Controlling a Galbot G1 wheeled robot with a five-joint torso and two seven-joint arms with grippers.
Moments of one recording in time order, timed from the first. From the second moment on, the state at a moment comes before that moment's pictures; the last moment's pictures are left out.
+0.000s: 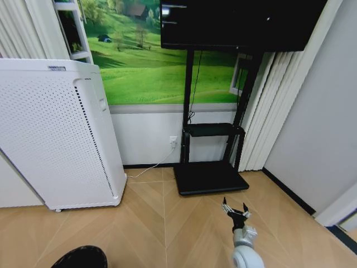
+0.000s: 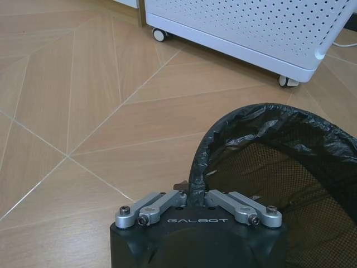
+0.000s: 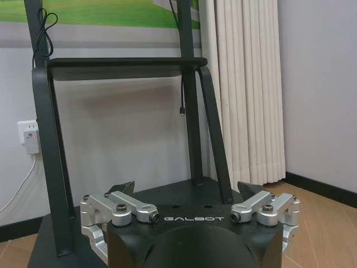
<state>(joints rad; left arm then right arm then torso) 2.20 -1.26 -1.07 -2.15 -0.98 0.45 -0.34 -1.42 1.29 0.50 1.77 0.36 0.14 0.38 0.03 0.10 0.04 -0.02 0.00</state>
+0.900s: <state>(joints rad) 2.21 -1.26 -1.08 -2.06 -0.84 0.43 -0.15 -1.44 1.30 0.49 1.78 0.35 0.14 0.39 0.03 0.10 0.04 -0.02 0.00</state>
